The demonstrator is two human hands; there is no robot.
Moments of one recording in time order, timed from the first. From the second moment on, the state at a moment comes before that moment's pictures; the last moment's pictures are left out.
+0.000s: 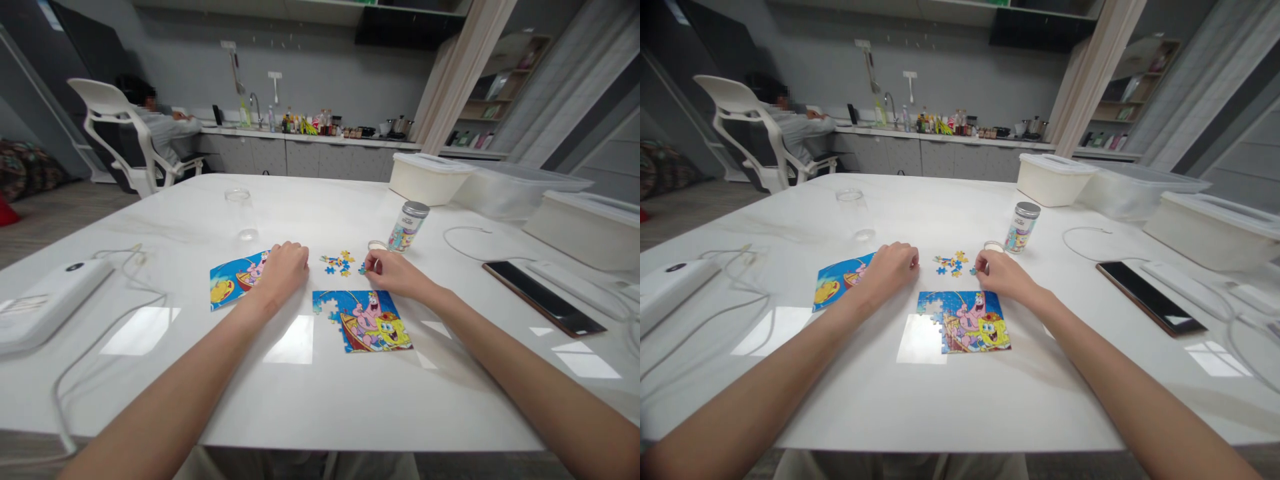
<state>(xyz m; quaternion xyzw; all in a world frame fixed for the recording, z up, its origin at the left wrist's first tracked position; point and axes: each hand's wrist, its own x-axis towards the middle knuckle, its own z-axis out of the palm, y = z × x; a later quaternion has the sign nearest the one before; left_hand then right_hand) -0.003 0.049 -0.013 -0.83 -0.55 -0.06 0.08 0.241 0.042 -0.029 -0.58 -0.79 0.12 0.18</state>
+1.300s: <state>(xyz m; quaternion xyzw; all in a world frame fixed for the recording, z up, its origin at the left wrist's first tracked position) -0.002 0.048 -0.017 -0.84 -0.54 -0.06 0.09 0.241 0.045 -0.031 -0.58 -0.77 0.12 0.25</state>
